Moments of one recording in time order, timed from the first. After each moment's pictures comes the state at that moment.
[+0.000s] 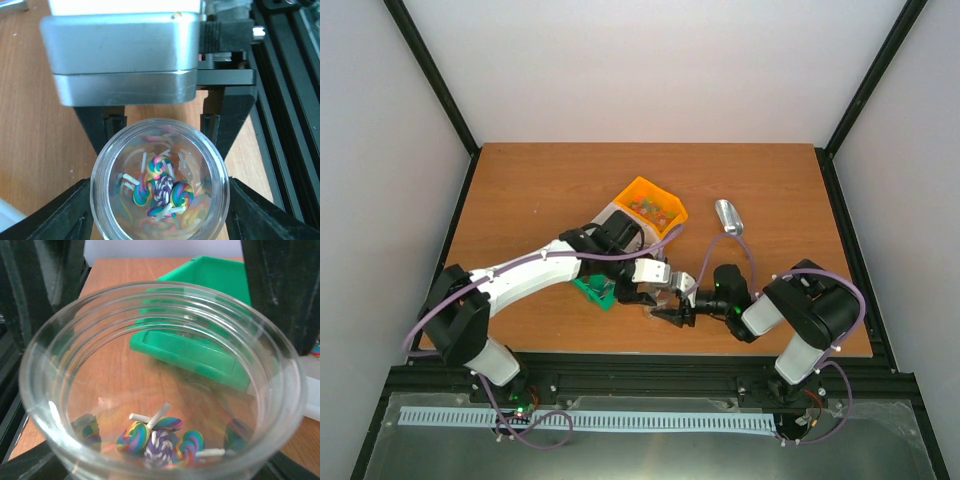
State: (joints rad) left arm -0.80 1.52 1.07 -0.57 0.51 0.75; right arm 0.61 1.68 0.24 1.08 -0.78 -0.27
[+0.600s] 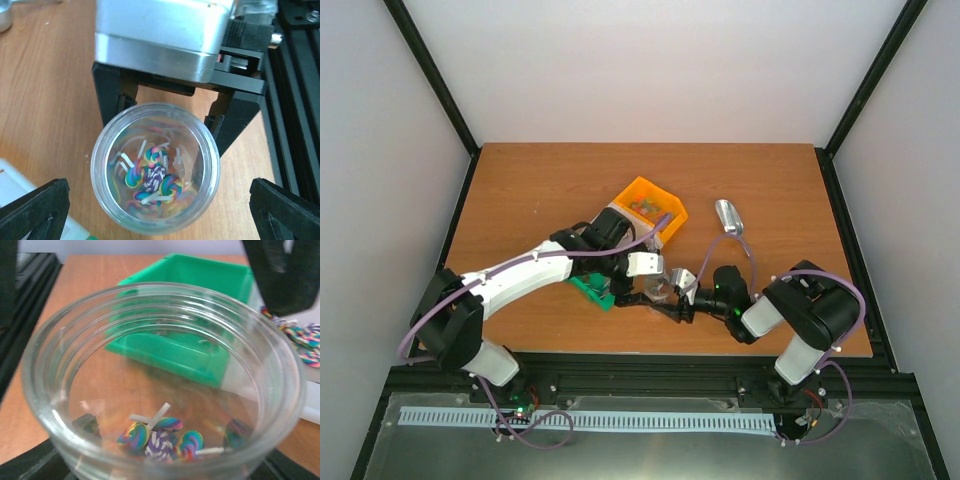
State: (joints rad) left arm -0.74 1.51 1.07 -0.58 0.55 0.74; right arm 0.63 1.67 0.23 1.11 -0.69 -0.27
